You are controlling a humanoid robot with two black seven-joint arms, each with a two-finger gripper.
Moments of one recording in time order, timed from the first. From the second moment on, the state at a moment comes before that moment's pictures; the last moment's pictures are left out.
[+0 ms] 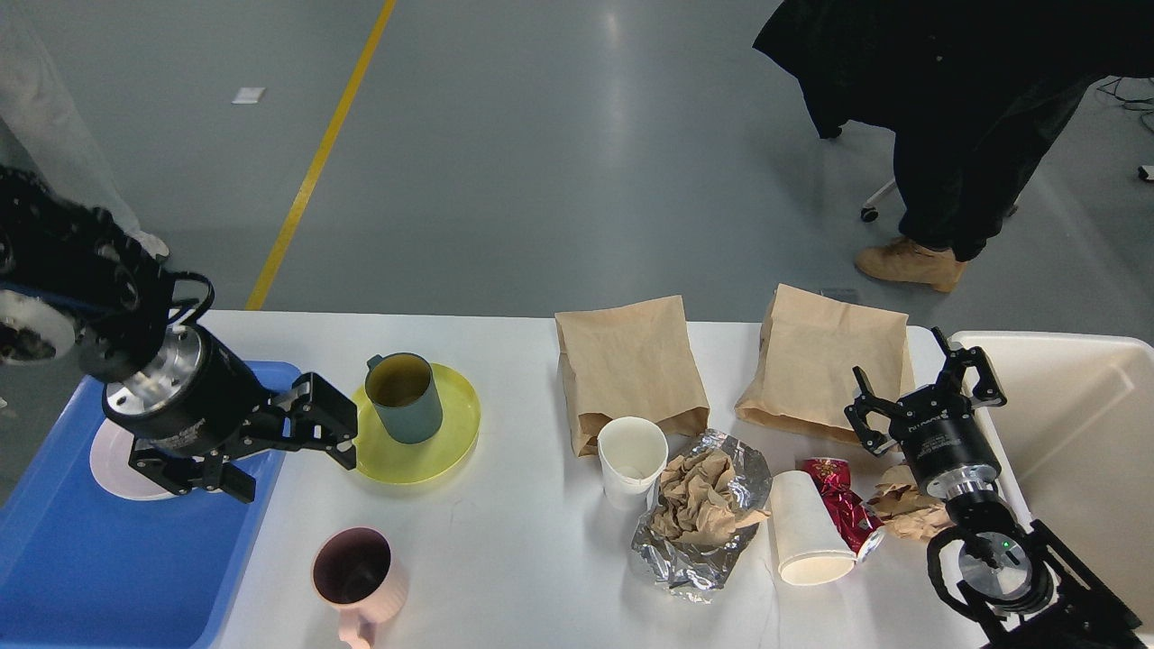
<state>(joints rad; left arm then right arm) -2.21 0.33 1.52 -1.72 -0.15 -0.53 -0.17 0.24 -0.19 1.33 0.75 -0.34 0.45 0.27</state>
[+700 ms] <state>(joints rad) -1.59 0.30 1.37 -1.50 -0.08 -0.13 -0.15 0.24 -0.19 1.33 0.75 -0.34 0.45 0.27</state>
